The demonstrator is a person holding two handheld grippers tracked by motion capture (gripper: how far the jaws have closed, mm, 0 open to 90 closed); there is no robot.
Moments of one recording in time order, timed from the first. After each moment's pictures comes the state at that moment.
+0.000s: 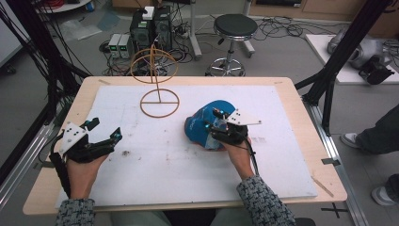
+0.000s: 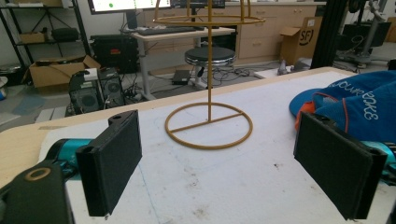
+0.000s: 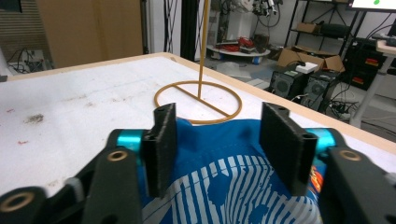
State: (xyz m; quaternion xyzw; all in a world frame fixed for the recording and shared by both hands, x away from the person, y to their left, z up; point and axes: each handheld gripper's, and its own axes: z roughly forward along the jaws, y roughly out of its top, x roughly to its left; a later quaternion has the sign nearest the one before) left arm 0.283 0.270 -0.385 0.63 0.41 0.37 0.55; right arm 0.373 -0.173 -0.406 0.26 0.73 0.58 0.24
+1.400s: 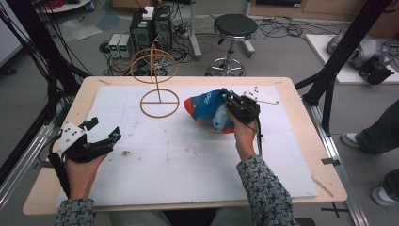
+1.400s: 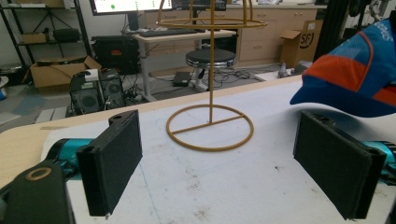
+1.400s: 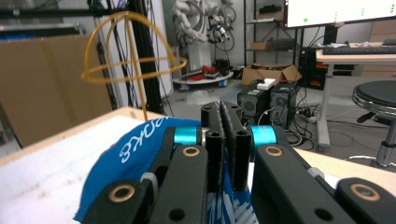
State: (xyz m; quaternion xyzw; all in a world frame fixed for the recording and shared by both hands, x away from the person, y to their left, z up) left arm 0.283 0.272 -0.383 0.62 0.41 0.37 0.56; right arm 0.408 -0.198 -0.354 0.35 0.64 0.63 0.26
